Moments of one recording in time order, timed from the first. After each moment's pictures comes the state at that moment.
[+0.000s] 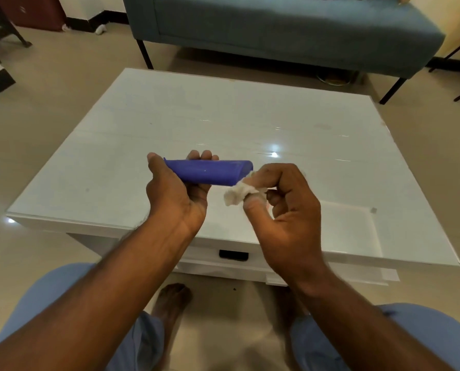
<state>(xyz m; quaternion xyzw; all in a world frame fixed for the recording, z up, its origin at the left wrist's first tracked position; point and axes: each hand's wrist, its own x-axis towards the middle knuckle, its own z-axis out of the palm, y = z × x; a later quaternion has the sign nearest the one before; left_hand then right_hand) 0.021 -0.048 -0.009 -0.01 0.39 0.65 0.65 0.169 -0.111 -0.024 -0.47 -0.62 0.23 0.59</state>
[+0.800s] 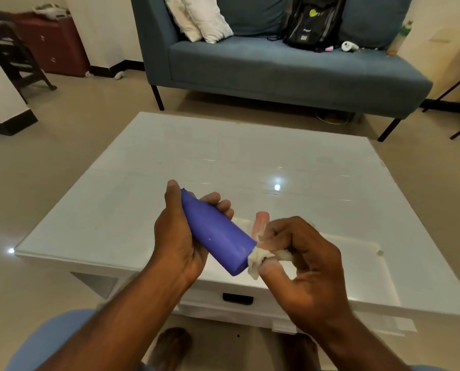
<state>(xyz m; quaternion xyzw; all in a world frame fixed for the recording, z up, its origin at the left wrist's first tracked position) 0.016 -0.052 0.001 0.12 0.41 0.61 0.66 0.187 -0.117 -0.011 -0.43 -0.68 0.20 0.55</state>
